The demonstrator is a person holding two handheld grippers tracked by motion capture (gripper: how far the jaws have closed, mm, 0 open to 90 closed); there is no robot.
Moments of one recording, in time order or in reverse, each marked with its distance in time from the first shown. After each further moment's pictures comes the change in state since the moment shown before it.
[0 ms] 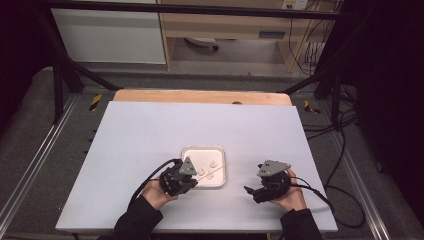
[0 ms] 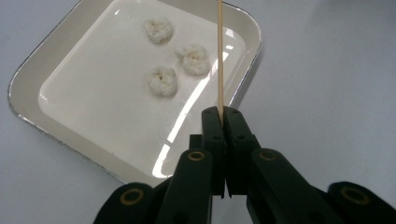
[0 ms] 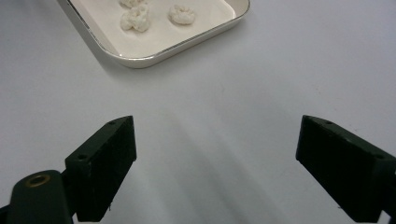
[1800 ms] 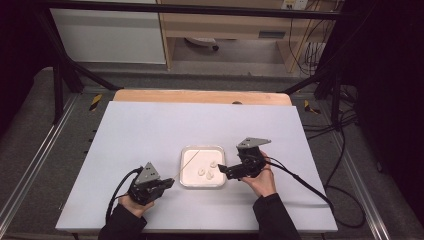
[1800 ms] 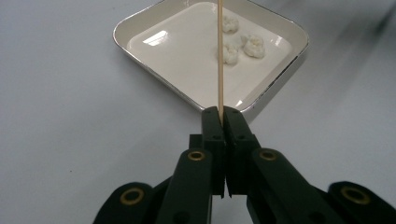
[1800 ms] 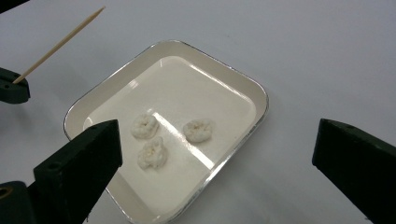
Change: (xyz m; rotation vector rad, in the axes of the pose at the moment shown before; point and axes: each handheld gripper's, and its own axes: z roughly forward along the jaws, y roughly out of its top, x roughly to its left) left arm 0.012 -0.076 -0.029 -0.256 0.101 -0.212; right arm -0.003 0.071 0.049 -0.104 0.070 0.306
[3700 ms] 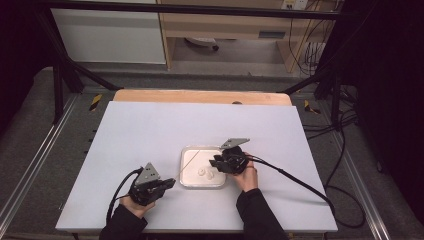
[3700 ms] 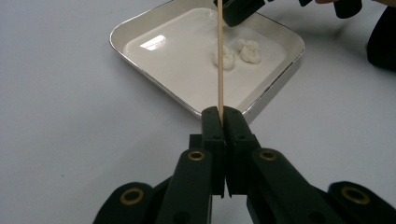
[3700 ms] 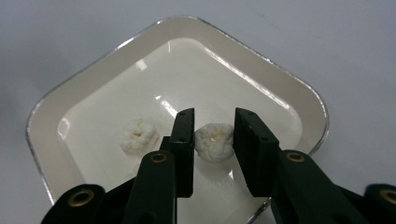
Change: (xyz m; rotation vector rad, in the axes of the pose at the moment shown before) left arm -0.002 -0.002 0.001 -0.027 -0.009 -0.012; right arm 0.001 -0.002 0.055 0.058 0.067 -0.055
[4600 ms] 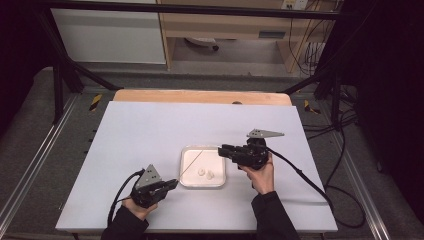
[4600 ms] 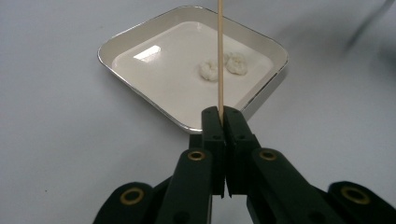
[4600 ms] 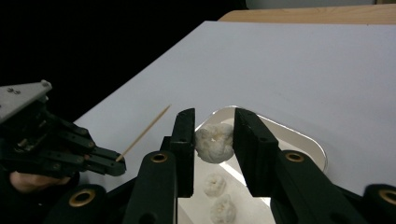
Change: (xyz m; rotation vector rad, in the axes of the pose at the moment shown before) left arm -0.009 0.001 0.000 -0.048 -0.017 0.013; right arm -0.005 0.016 -0.078 -0.285 0.199 0.230
